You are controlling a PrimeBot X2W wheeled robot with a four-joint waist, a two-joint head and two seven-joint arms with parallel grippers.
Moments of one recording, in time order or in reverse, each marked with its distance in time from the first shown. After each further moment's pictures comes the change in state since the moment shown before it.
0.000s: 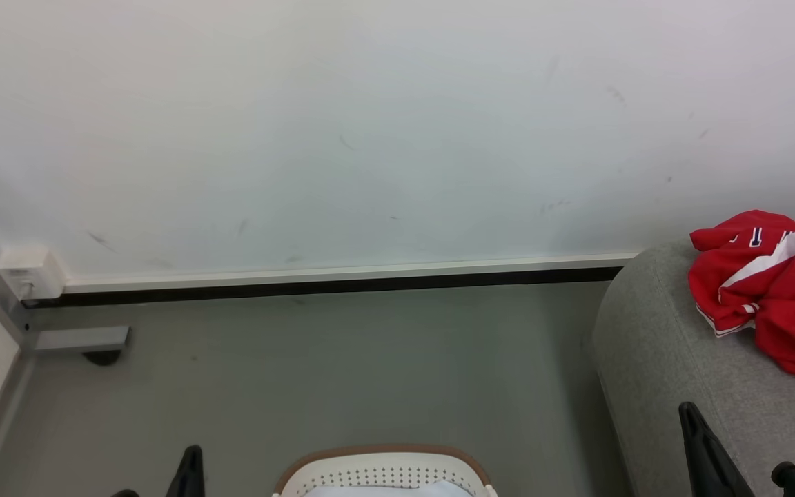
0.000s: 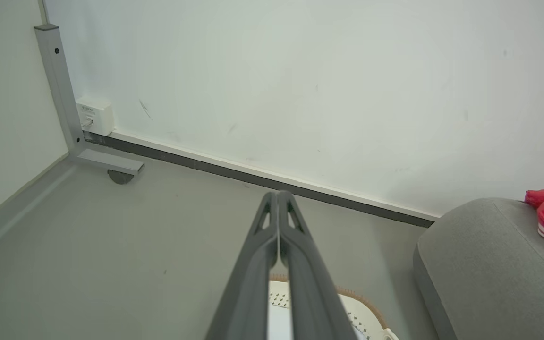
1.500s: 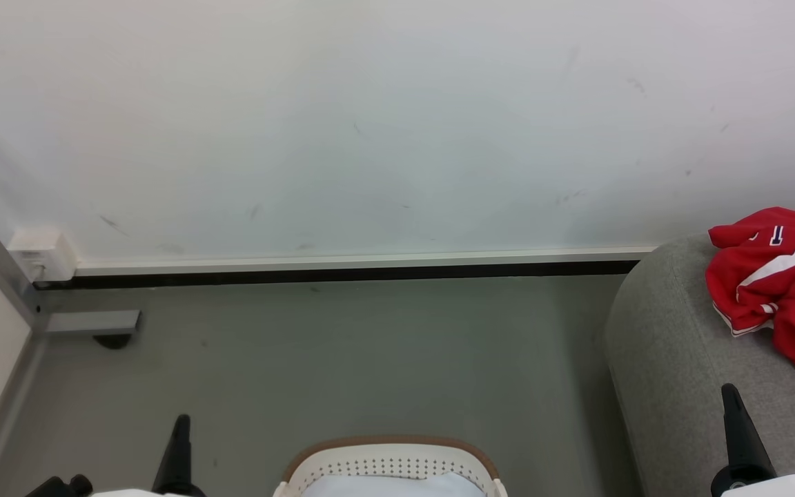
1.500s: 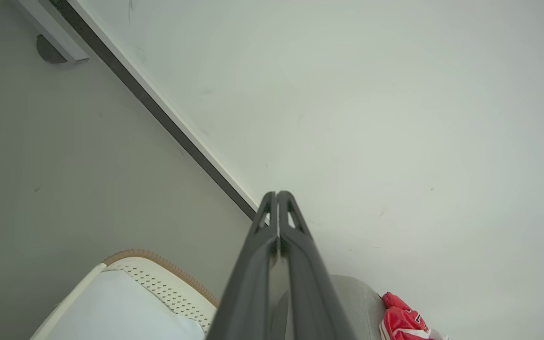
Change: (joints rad) left arm -0.073 0.000 0.045 -0.023 -0.678 -0.041 0.167; right arm -0.067 0.033 -0.105 0.030 0.622 0.000 0.164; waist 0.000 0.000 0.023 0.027
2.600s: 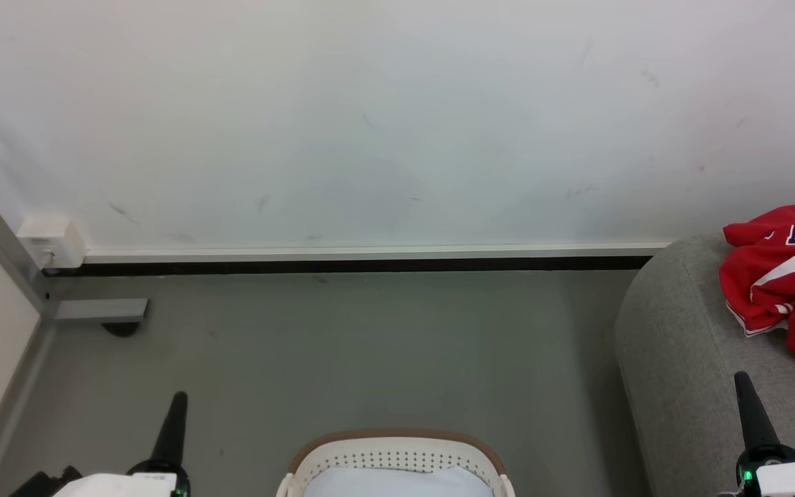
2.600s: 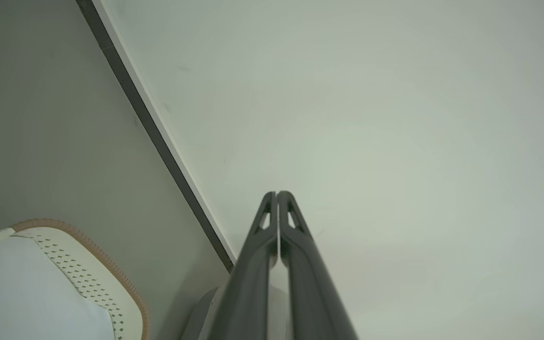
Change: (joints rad) left arm -0.040 0.001 0.029 -0.012 -0.328 -0.023 0.088; right arm -0.037 0.016 -0.058 0.013 0.303 0.000 0.088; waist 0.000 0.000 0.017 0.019
